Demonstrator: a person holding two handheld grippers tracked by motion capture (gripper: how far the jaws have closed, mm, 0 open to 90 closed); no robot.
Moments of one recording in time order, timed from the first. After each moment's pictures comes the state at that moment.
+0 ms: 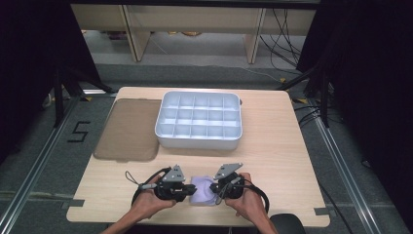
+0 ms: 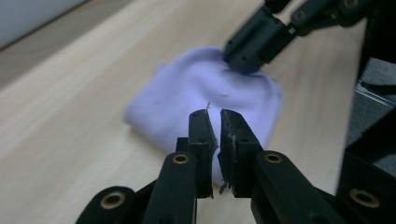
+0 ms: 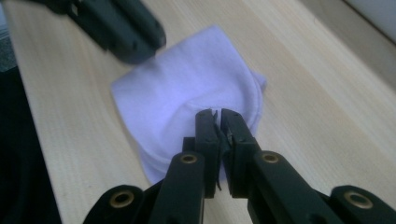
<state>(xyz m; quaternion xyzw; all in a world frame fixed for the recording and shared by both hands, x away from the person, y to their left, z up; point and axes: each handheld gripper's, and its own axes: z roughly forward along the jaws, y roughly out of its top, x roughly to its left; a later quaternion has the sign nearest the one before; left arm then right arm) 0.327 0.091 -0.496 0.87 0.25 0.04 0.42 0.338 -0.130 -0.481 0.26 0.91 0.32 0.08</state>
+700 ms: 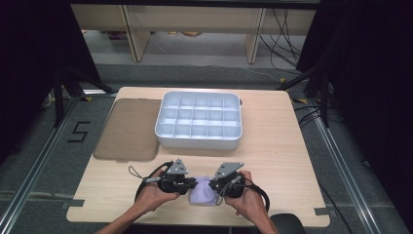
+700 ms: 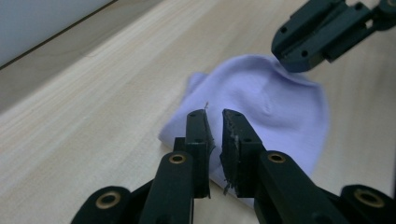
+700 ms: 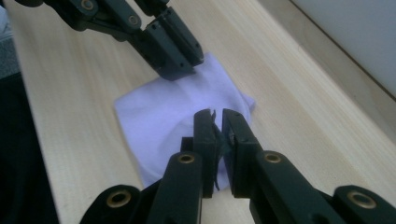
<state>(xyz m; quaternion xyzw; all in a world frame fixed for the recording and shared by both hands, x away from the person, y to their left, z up) 0.360 0.090 -0.502 0.86 0.29 0.06 0.41 0.340 -0.129 -0.472 0.25 0.90 0.33 0.10</state>
